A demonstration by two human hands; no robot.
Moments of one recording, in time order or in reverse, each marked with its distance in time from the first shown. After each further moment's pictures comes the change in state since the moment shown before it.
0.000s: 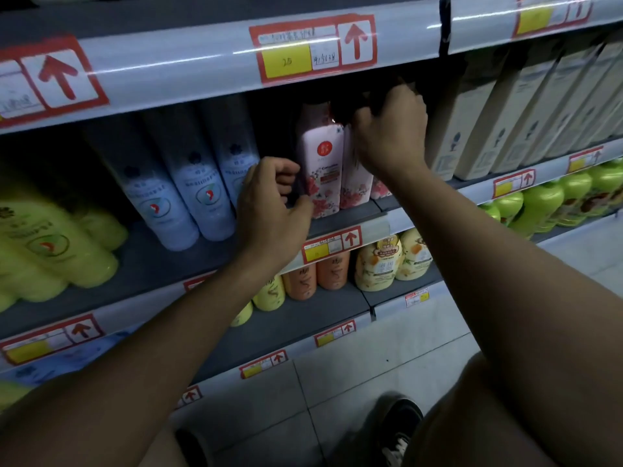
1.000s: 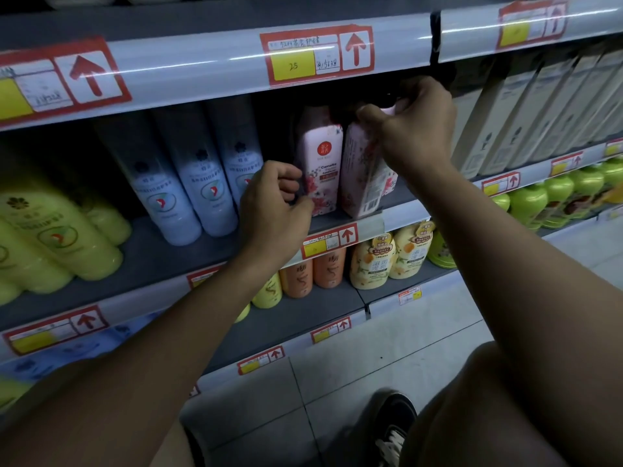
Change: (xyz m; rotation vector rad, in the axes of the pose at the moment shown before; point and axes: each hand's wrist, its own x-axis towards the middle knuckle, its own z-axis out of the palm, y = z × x) left_hand -0.010 0.014 -0.006 -0.030 -0.001 -0.081; right_hand -0.006 0.005 -0.034 0.142 0.022 0.042
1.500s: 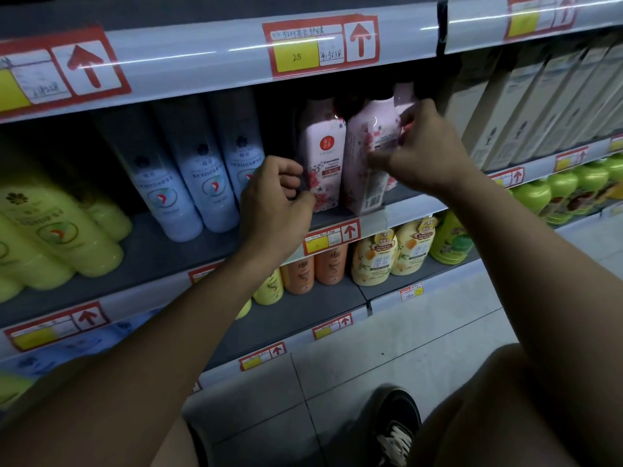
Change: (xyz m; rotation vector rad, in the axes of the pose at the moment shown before) left_hand 0.000 0.001 -0.002 -0.001 -0.005 -0.038; right_hand -0.005 0.034 -0.017 -0.291 -0.369 -0.020
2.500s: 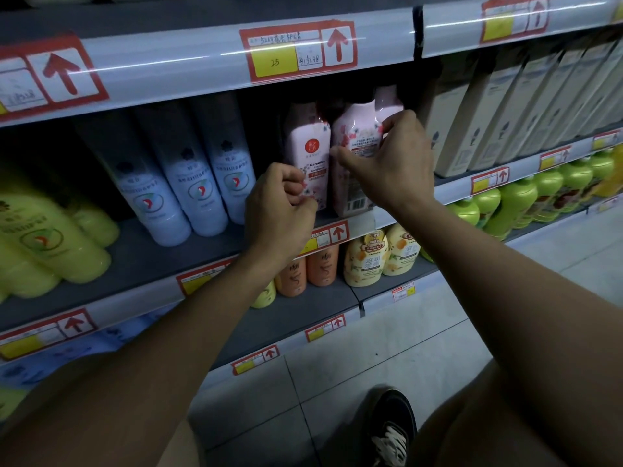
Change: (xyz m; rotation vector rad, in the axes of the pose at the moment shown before) left_hand 0.000 -0.005 0.024 0.005 -0.030 0.003; right_hand -0.017 -0.009 0.029 -0.010 0.311 0.015
